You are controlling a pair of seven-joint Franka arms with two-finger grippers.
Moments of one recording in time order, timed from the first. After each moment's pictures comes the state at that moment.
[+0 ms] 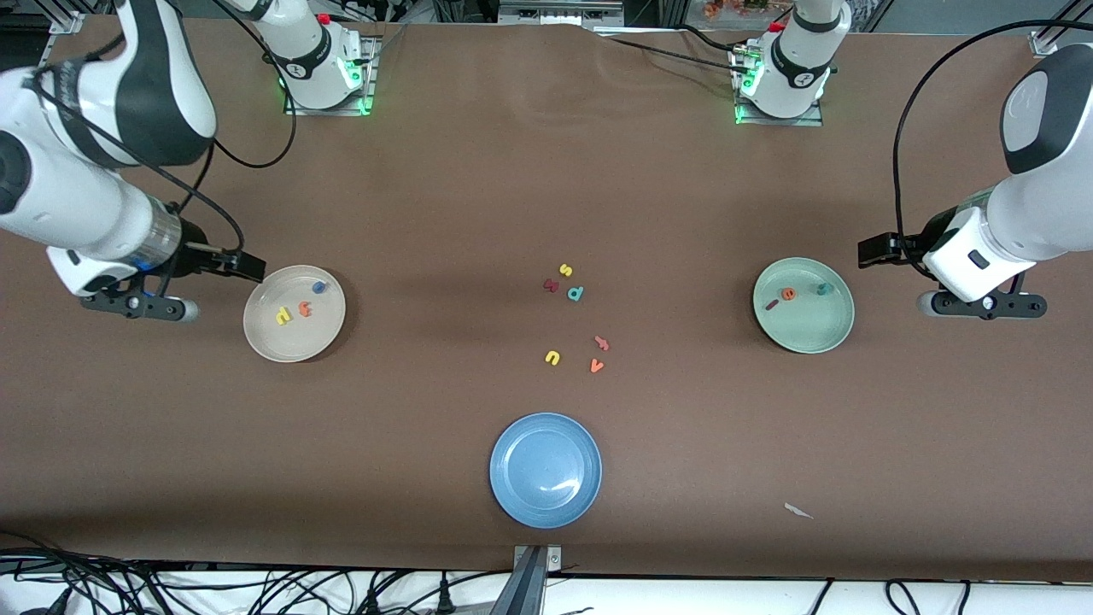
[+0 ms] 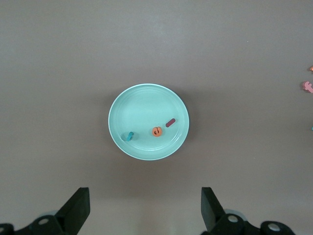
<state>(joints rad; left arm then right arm) 0.29 0.22 -0.39 -1.57 0.06 1.57 -0.09 0.13 0.18 -0.02 -1.68 -0.02 1.75 0.21</state>
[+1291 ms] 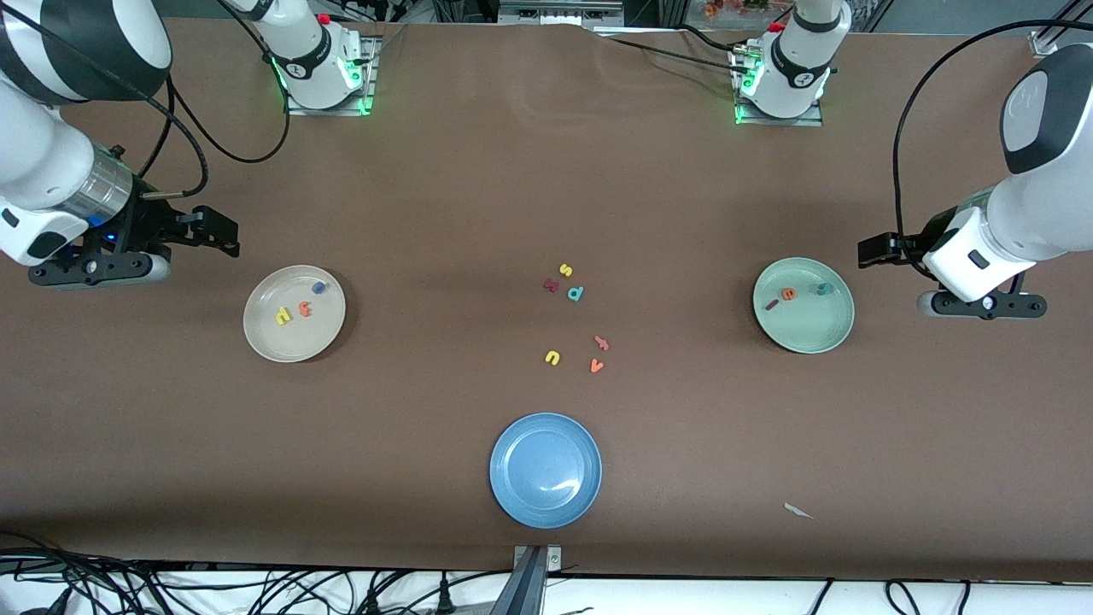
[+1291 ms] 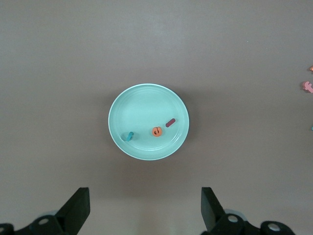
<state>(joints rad) 0.29 0.22 -0.39 -1.57 0.06 1.57 -0.09 0.13 0.11 -0.02 -1.65 0.03 1.72 0.02</state>
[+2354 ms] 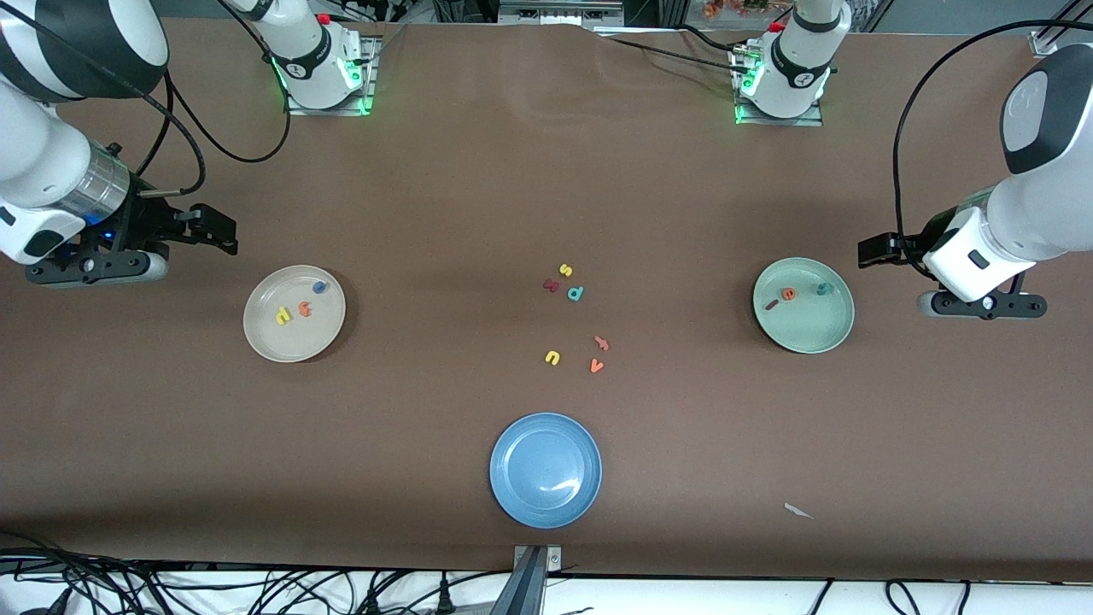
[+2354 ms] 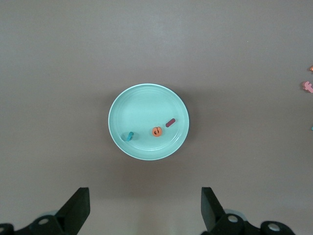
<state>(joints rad) 0.29 0.22 -0.39 -1.57 0.06 1.57 -0.09 0.13 0.11 -0.02 -1.64 0.02 1.71 0.02</state>
